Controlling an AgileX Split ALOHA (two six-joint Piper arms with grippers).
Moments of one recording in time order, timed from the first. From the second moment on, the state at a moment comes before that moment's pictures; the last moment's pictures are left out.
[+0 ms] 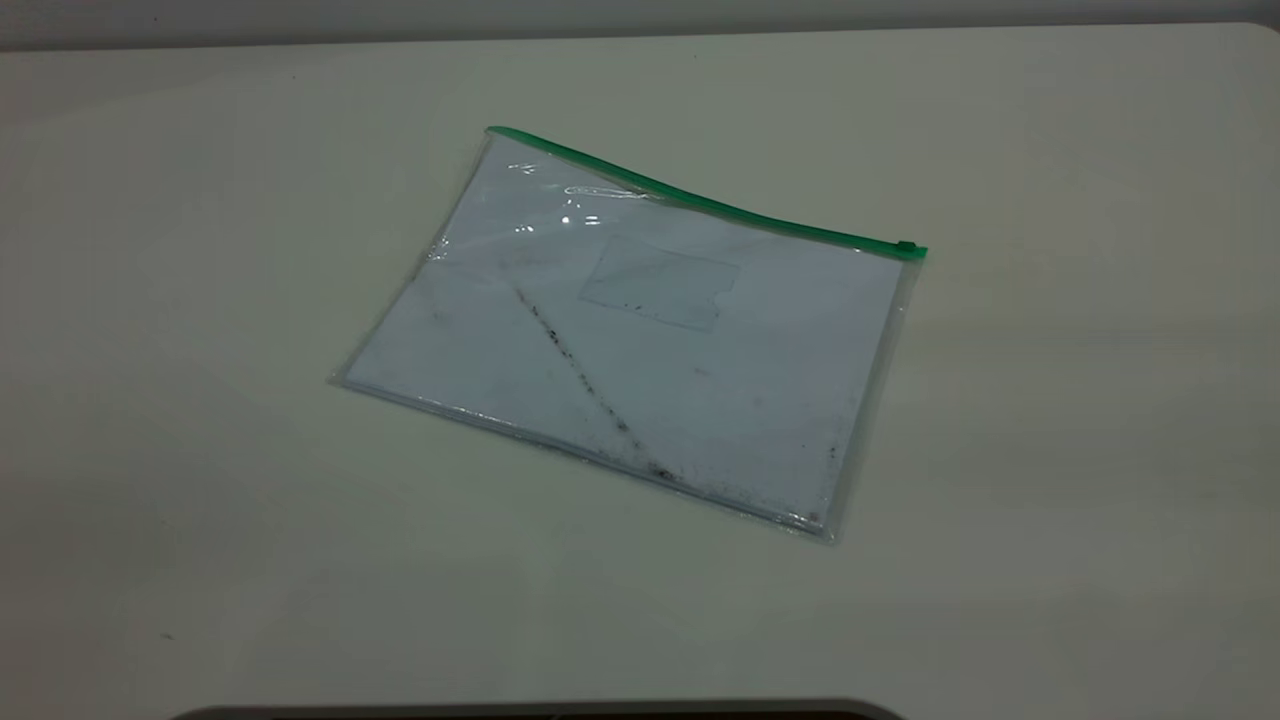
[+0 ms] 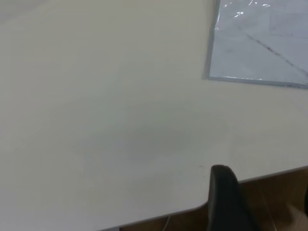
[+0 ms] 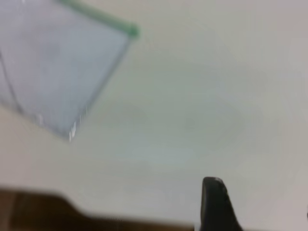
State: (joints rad) left arm 0.03 -0.02 -0.49 -0.16 1.15 0.23; right arm 0.05 0.07 -0.47 0.07 1.11 -0.05
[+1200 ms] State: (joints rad) left arm 0.03 -0.02 -0.49 -0.16 1.15 0.23; right arm 0.05 -0.02 -0.48 0.07 1.14 -0.05
